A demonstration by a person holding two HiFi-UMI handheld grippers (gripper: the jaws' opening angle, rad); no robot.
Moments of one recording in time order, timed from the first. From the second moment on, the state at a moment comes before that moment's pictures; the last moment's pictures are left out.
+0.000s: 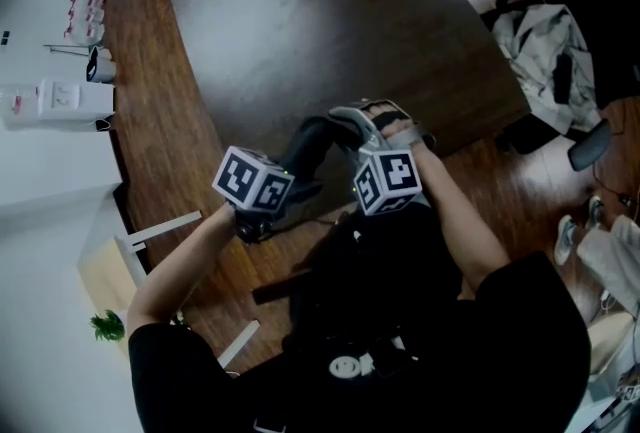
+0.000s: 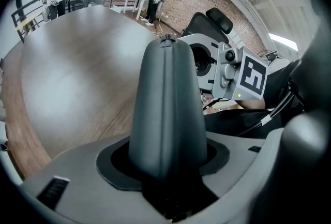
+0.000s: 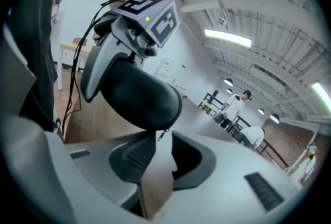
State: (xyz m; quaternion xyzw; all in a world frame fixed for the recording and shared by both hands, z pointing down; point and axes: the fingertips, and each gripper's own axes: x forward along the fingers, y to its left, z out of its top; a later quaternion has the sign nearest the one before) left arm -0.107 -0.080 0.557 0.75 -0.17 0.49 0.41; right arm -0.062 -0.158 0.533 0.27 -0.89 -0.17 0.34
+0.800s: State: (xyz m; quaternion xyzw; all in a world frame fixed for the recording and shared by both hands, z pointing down) left arm -0.055 -0.113 0.517 0.87 -0.20 0.16 0.42; right arm -0.069 -0.115 0.518 0.15 -0.90 -0.20 0.35
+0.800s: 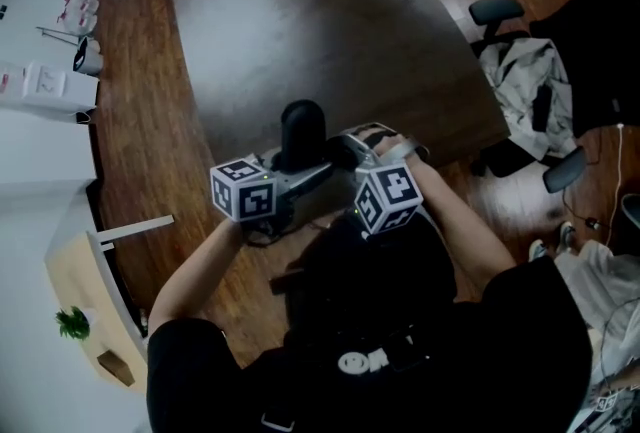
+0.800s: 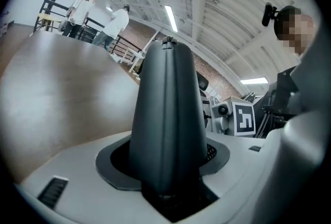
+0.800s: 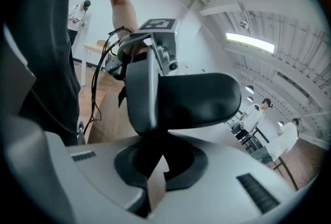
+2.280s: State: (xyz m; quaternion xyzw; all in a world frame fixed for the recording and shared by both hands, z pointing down) left arm -0.102 -0.099 0.495 0.93 0.02 0.27 0.26; right arm -0.064 -0.099 0.481 -0.06 -0.71 -0.55 0.43
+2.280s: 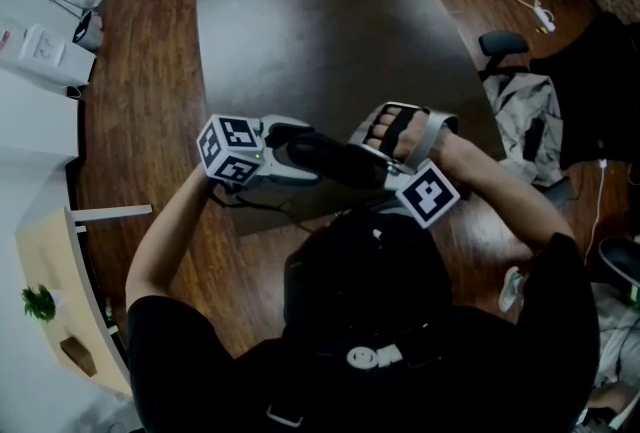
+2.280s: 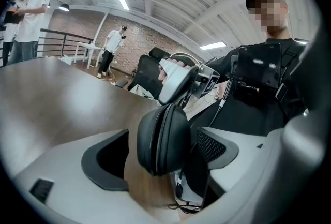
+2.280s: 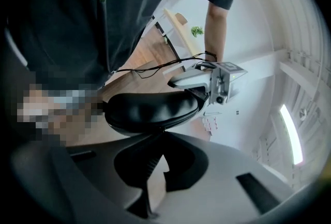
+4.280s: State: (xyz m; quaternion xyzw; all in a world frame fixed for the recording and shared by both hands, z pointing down) left arm -0.122 -0.106 0.516 0.91 -0.06 0.39 0.12; right arm -0.071 -0.143 0.450 -0.01 -0.64 -0.65 0.42
